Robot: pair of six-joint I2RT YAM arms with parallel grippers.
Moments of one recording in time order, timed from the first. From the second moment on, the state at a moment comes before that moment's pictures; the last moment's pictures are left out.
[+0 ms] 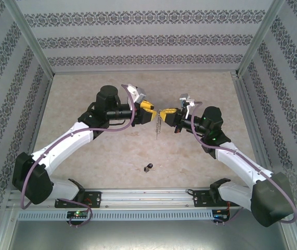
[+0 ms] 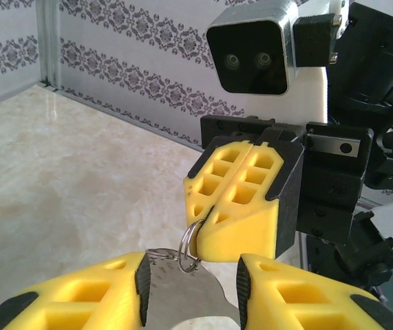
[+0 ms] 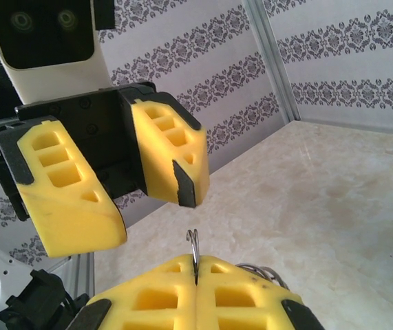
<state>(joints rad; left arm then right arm) -0.55 1.36 1.10 -0.01 0.74 -0.09 0.38 1.11 0.61 0.53 -0.80 0.47</state>
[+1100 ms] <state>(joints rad) -0.54 1.44 1.07 0.18 0.89 -0.22 0.39 1.11 0.61 0.55 -0.81 0.47</state>
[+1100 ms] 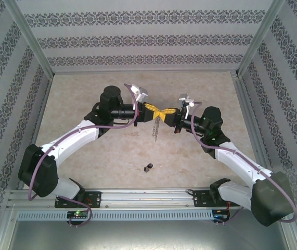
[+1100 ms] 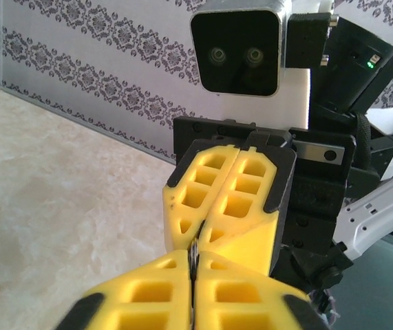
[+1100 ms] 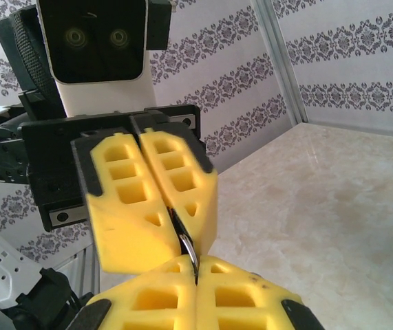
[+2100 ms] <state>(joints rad) -0.53 1.43 0.86 0.63 0.80 -0.11 0.25 0.88 0.49 0.38 -0.55 0.50</state>
